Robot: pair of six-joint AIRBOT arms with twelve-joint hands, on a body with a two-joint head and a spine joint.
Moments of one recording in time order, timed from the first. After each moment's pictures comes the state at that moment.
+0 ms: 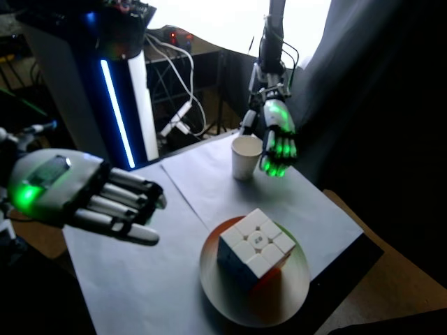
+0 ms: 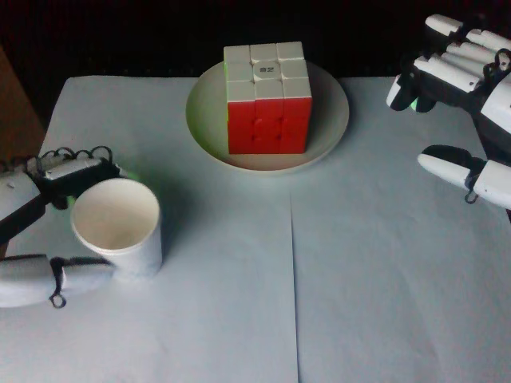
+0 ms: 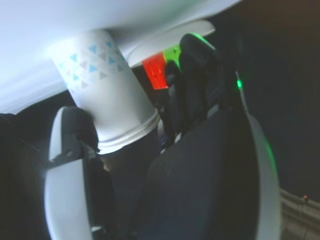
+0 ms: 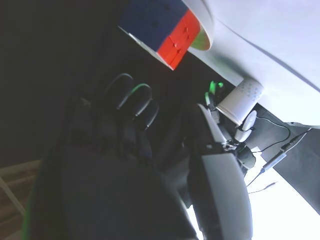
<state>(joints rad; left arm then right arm) 1.22 -0.87 0.99 -0.17 -1.05 0.79 -0.91 -0.82 0.92 0.09 0.93 -0.94</state>
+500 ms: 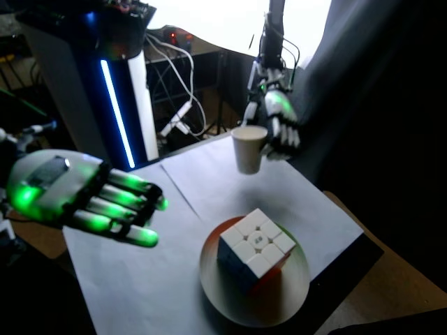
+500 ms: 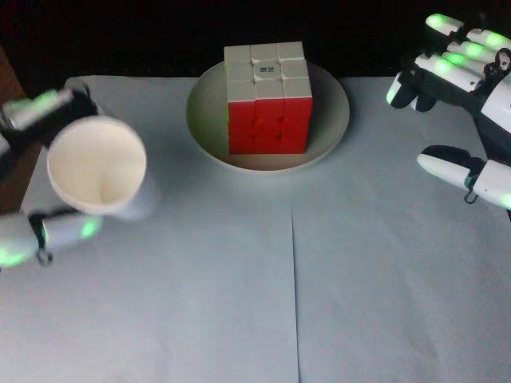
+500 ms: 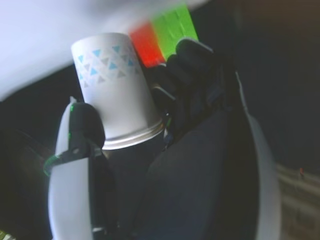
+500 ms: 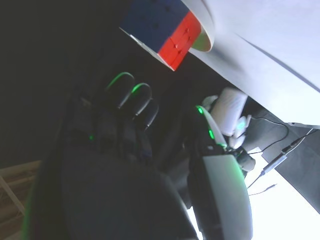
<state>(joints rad) 1.19 -0.81 0.96 -0.17 -1.26 0.77 -0.91 -0.82 0.92 0.09 0.93 -0.94</state>
